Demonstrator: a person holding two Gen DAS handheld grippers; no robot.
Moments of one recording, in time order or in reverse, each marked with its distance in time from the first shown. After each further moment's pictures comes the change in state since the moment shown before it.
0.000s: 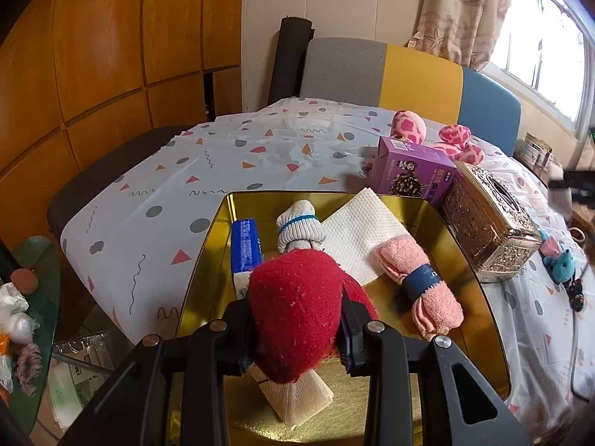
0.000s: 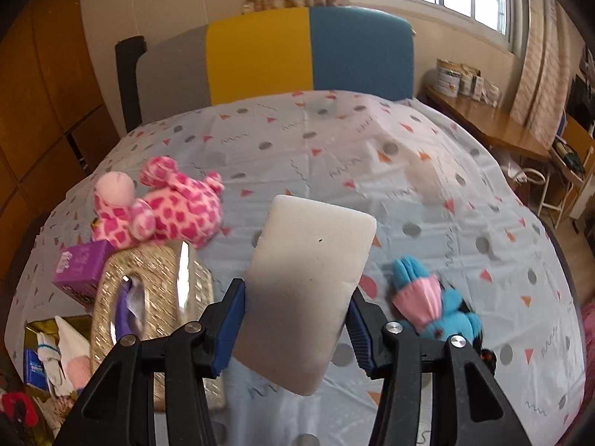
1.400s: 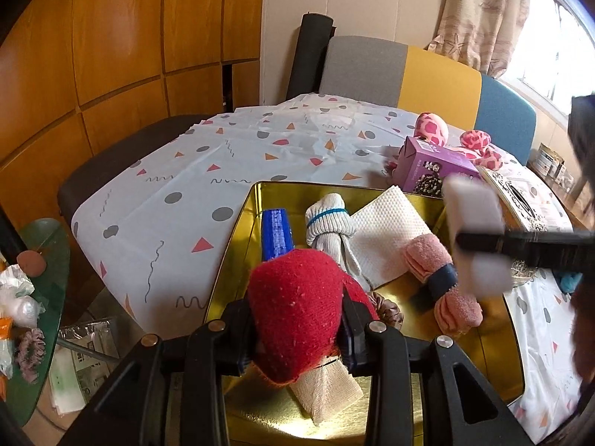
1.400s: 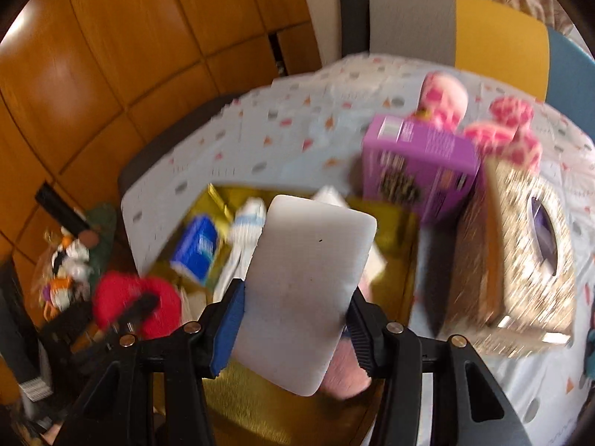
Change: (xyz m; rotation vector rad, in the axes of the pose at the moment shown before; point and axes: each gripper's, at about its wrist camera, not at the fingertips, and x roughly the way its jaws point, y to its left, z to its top) left arm 0.003 0.023 -0.006 -0.055 0.014 0.037; right arm -0.032 0.250 -0.136 -0.443 0.194 0.545
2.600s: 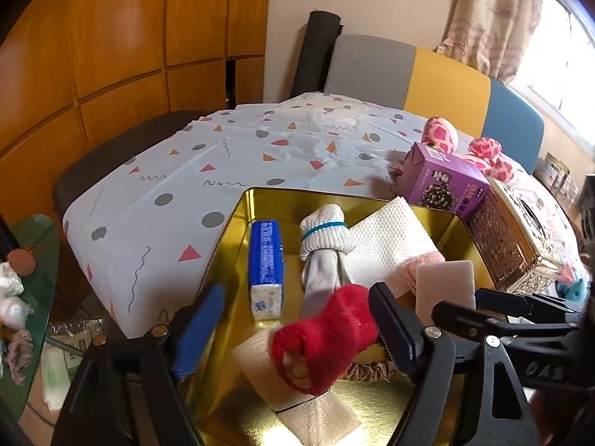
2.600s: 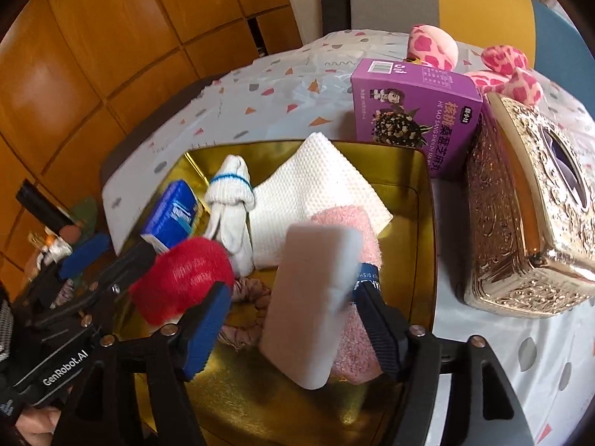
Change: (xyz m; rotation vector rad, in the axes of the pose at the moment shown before) left arm 0.024 -0.008 0.016 -0.039 0.008 0.007; right arm 0.031 -0.006 -0.027 0.084 0.013 -0.029
